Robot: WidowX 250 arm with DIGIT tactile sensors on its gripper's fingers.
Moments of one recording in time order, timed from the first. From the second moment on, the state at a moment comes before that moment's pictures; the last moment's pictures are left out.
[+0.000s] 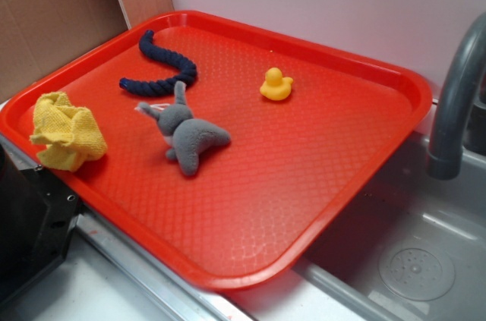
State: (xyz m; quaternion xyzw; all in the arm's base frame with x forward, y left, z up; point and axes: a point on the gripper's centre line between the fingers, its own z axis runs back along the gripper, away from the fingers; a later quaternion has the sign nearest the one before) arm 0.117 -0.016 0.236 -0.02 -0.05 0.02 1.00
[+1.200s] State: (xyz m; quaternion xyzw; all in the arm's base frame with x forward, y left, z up) arm 0.257 -0.030 0.118 -0.02 -0.02 -0.17 0.98
